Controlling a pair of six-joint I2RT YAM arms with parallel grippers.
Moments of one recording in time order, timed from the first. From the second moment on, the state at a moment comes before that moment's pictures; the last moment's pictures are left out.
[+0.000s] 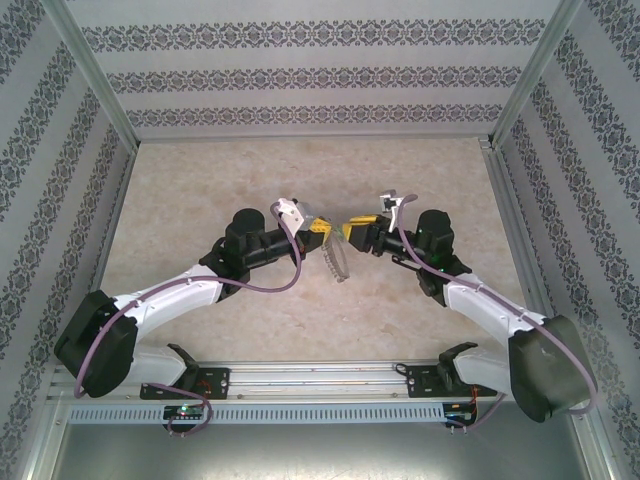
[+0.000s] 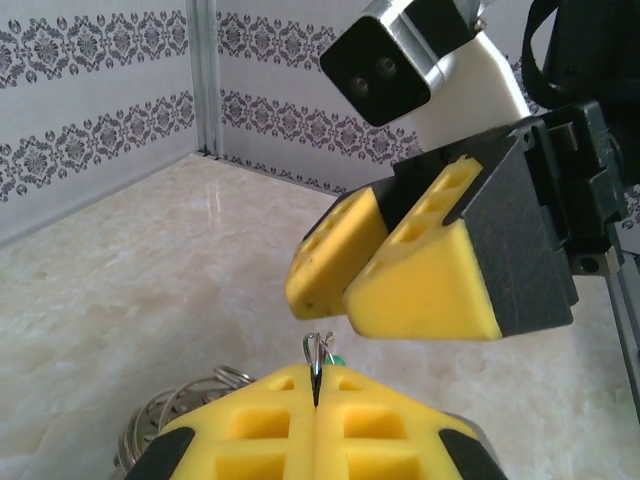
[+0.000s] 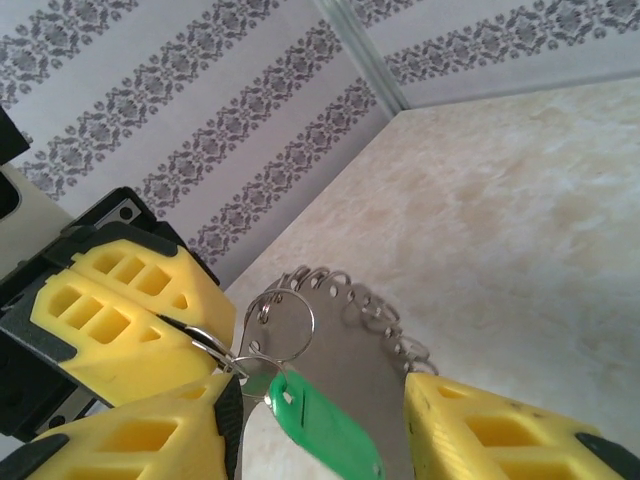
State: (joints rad) left arm -0.64 1.32 0.73 0.46 0.43 -0.01; right arm 0.36 1.19 0.53 0.54 -0.74 0.56
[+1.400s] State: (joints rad) left arm -0.63 1.33 0.76 0.39 0.40 -0.03; right arm 0.41 1.26 0.60 0.56 -0.82 0.54
